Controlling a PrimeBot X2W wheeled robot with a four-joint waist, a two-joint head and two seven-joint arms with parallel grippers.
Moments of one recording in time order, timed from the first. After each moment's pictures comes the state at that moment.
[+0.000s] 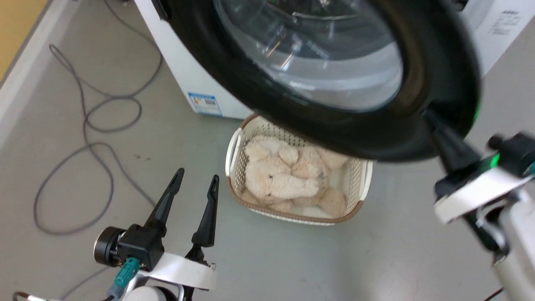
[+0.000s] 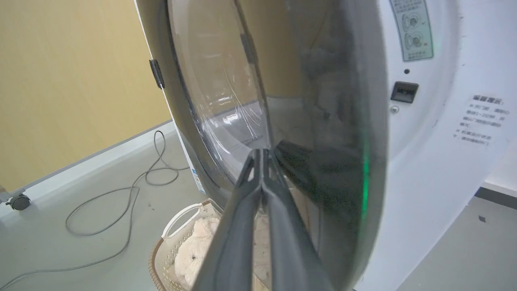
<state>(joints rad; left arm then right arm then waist) -0.09 0.07 -0.13 0.02 -0.12 -0.12 -0.26 -0.44 -0.39 0.28 0.24 0.41 0.13 -0.20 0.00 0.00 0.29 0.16</state>
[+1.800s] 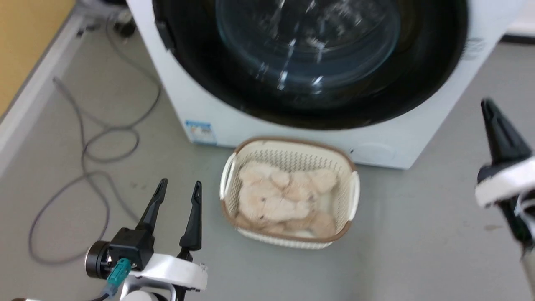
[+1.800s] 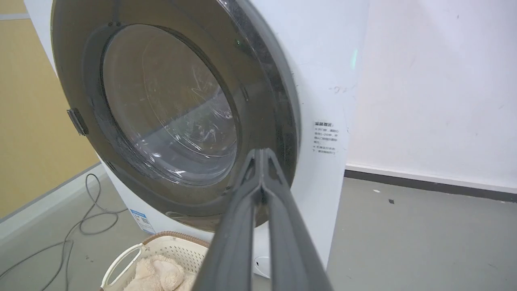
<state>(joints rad) -0.09 0.05 -0.07 0.09 -0.13 -0.07 -0.26 -0.51 -0.43 0.17 0.46 0.50 0.13 -0.25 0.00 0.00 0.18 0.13</state>
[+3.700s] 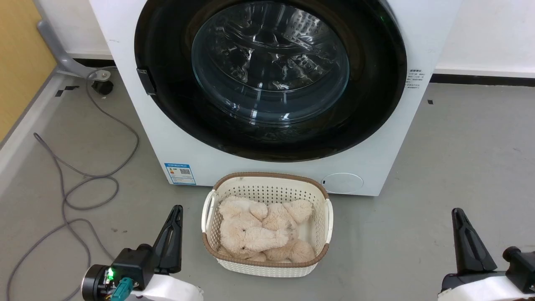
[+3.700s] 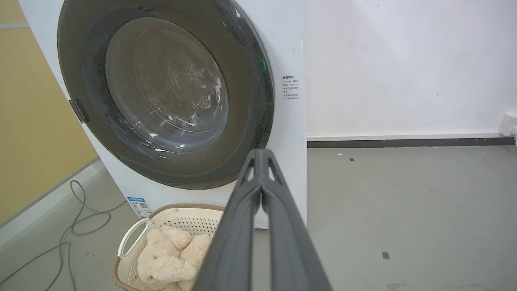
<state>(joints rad) 0.00 0.05 -0.05 0.09 -0.08 -0.07 -0.24 0.04 -0.11 -0.07 0.09 0.22 0.13 -0.24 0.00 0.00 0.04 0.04</state>
